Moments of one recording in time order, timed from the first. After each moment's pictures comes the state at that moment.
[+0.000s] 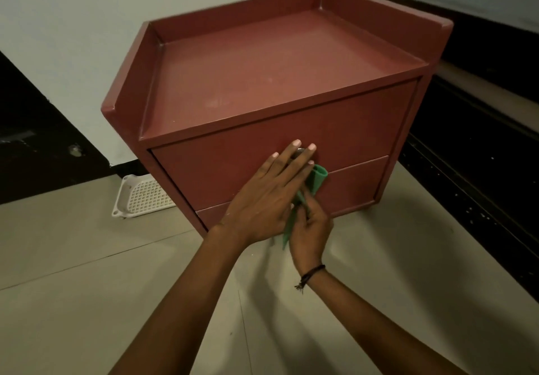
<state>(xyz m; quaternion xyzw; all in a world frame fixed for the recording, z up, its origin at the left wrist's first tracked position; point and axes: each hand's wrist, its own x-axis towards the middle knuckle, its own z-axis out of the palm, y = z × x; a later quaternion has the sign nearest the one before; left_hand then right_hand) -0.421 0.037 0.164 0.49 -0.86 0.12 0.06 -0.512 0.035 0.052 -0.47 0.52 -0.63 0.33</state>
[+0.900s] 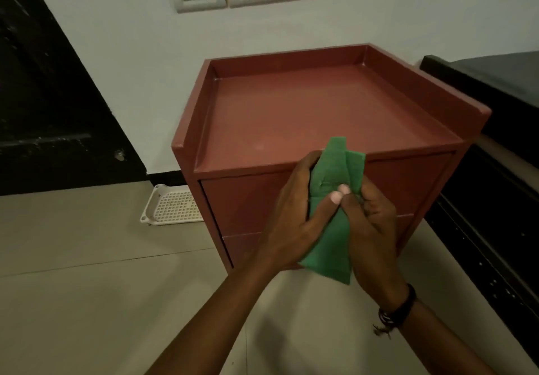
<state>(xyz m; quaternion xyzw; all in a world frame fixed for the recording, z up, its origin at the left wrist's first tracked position) -0.443 0.047 0.233 0.49 -0.66 -0.17 0.54 -0.562 0.033 0.223 -0.54 0.31 -0.59 0.52</state>
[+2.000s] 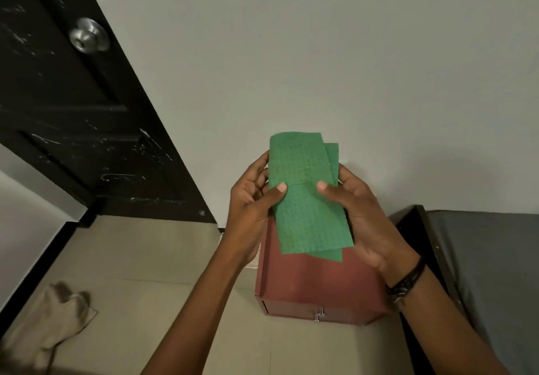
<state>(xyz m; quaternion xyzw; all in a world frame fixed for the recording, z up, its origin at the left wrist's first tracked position) -0.347 0.008 0.832 0.46 -0.32 -0.39 0.73 -0.498 -0.076 0.844 -0.47 0.21 -0.30 0.81</state>
